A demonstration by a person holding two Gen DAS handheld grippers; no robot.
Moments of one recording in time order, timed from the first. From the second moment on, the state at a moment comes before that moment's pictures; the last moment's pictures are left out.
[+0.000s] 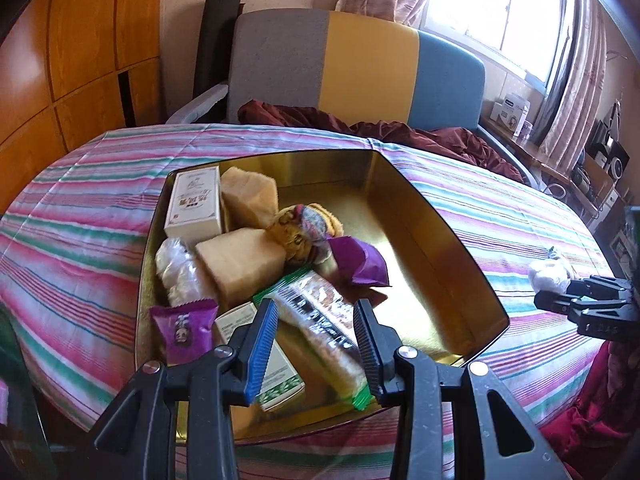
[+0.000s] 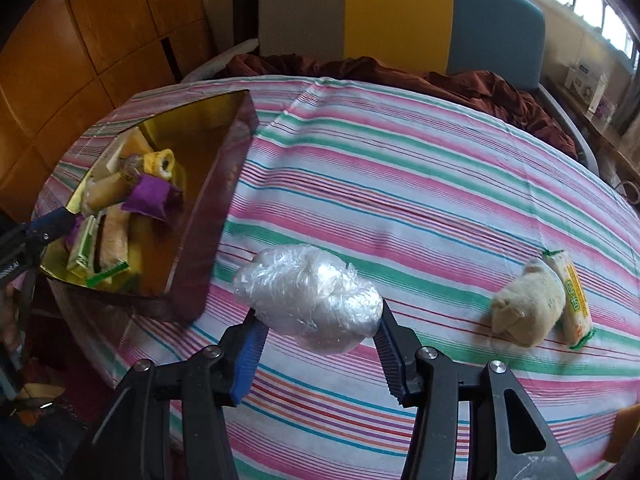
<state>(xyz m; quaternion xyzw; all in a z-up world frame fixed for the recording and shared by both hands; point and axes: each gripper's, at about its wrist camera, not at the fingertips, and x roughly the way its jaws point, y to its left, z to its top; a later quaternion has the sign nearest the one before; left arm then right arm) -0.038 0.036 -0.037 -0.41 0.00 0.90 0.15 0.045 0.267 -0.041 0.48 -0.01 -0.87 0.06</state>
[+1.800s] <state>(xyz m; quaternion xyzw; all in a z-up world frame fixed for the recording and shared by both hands) -0.032 -0.004 -0.048 -0.43 -0.02 0.90 0.12 0.022 0.131 -0.040 0.46 0.00 -0.87 0.20</state>
